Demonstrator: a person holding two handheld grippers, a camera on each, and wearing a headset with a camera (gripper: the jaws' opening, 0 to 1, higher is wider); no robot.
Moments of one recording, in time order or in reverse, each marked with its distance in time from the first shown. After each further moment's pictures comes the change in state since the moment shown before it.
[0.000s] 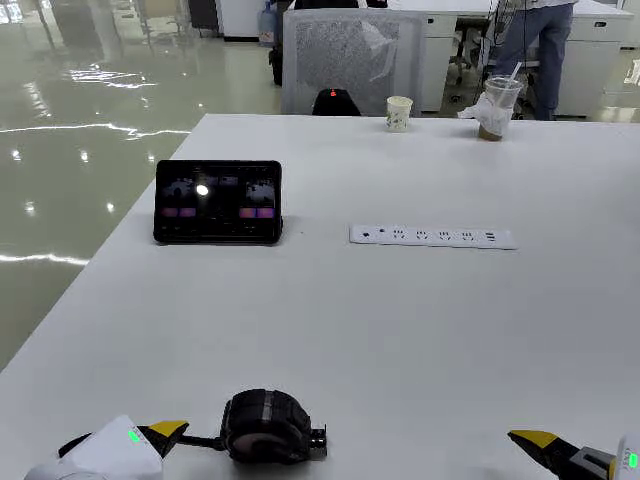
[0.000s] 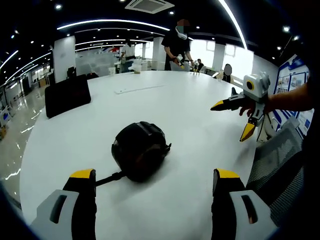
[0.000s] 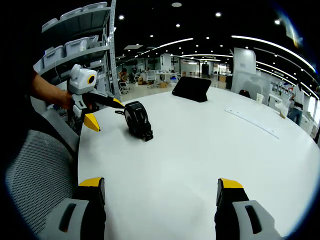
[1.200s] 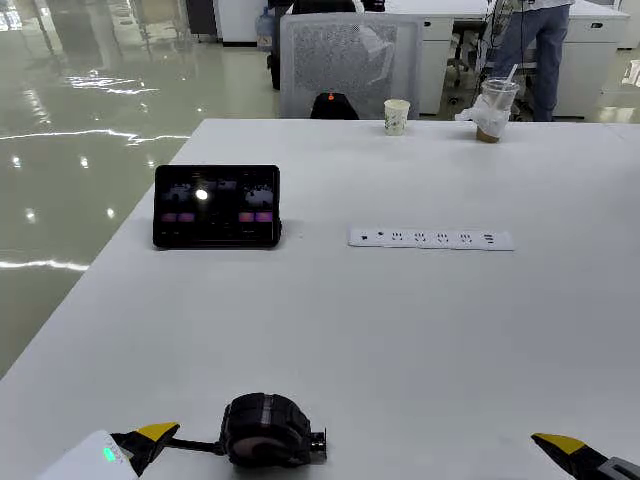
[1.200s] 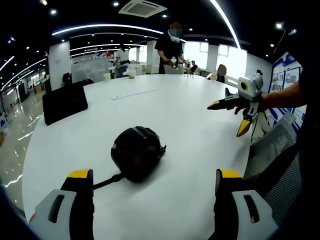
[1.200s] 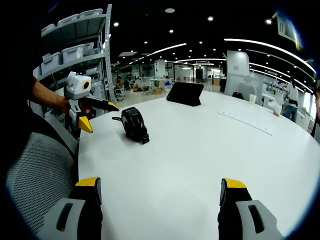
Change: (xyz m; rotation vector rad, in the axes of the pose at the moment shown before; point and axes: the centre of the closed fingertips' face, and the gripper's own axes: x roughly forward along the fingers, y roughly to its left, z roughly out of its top) left arm -0.012 -0.007 0.008 0.043 -0.030 -0.036; right arm -0.014 -0.006 -0.001 0.033 -0.051 -0.036
